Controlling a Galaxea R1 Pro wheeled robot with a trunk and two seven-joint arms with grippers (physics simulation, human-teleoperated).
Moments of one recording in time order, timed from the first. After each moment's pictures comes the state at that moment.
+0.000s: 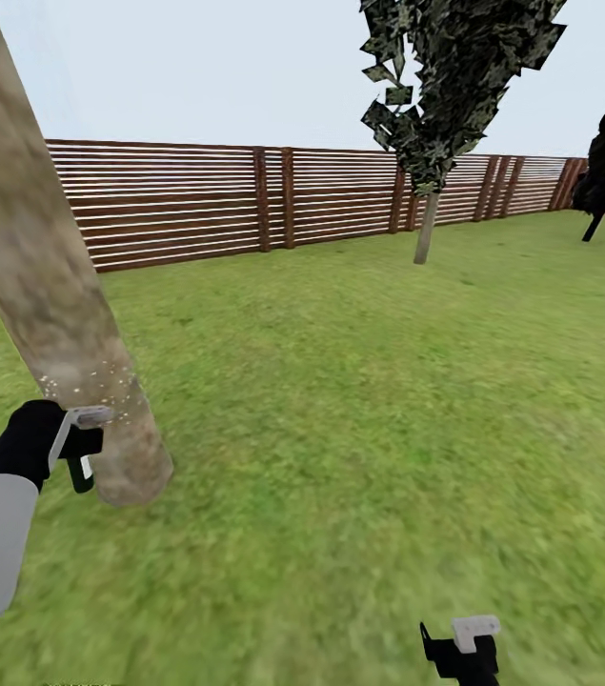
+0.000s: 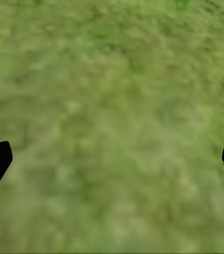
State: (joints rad) left arm -1.02 0.30 0.29 -0.62 -0.27 0.92 -0.13; right arm -0.46 -0.07 -0.23 -0.04 0.33 -0.56 -0.06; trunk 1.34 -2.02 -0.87
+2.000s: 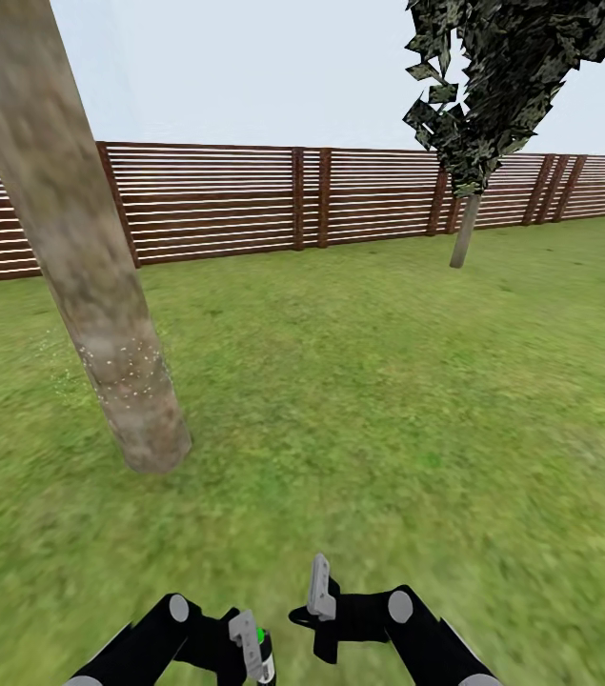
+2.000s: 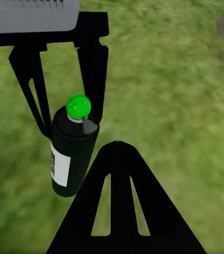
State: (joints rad) left arm -0.47 0.04 -0.35 -0.57 -0.49 0.02 -0.89; right arm -0.46 0.12 0.12 -0.60 0.69 -0.39 0.87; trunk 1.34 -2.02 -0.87
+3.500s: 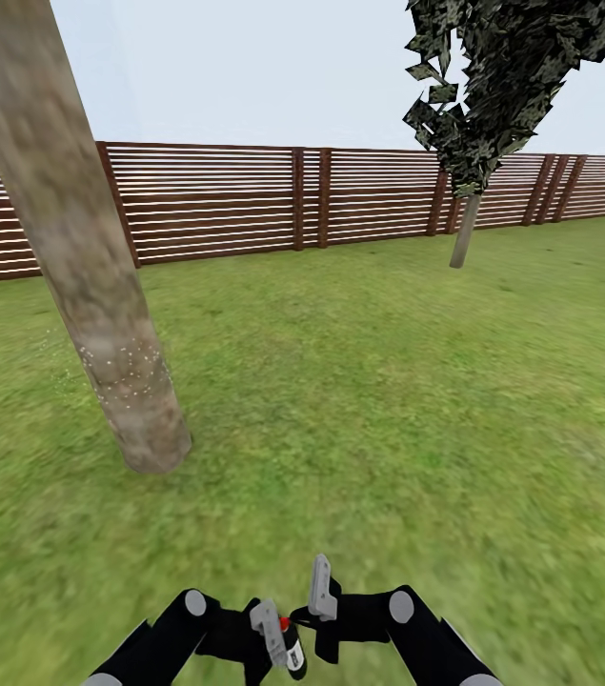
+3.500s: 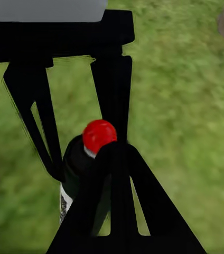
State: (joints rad) left arm -0.48 -0.02 -0.35 -0.58 -0.40 0.01 -0.88; right arm -0.46 0.12 0.12 -0.60 0.70 -0.39 0.86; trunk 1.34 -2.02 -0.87
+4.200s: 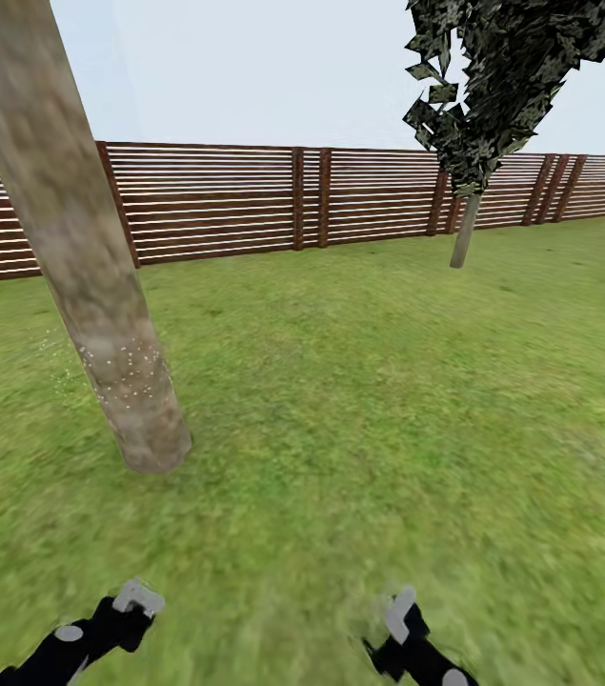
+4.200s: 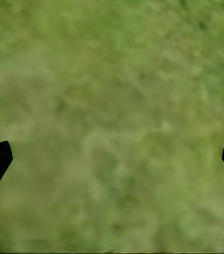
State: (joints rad) left arm -0.45 0.22 0.06 -0.39 -0.29 -0.02 -0.33; right arm -0.46 0.00 0.06 -0.19 0.60 -0.40 0.10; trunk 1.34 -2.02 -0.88
